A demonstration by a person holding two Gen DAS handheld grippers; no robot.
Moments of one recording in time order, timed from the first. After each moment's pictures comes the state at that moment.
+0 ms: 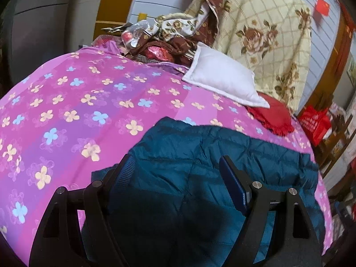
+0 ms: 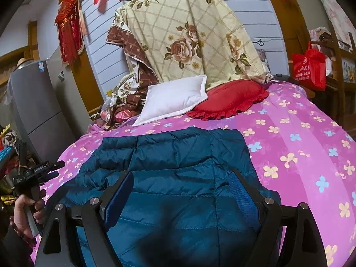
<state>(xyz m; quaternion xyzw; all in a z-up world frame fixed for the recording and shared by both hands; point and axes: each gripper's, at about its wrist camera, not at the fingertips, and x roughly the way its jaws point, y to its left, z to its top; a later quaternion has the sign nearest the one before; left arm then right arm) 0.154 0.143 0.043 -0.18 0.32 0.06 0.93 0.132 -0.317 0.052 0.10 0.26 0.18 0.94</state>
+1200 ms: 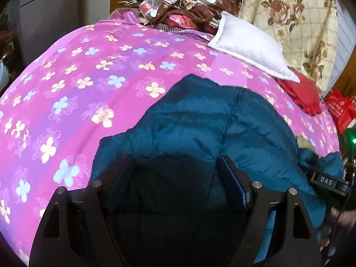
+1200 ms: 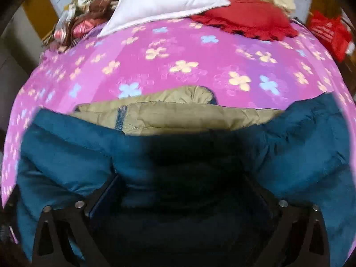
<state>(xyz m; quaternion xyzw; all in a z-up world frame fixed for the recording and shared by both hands) 0.168 0.138 -0.003 -0.17 0.42 0.14 0.88 0.292 -0.141 -0.022 -0.03 0.55 0.09 0.83</state>
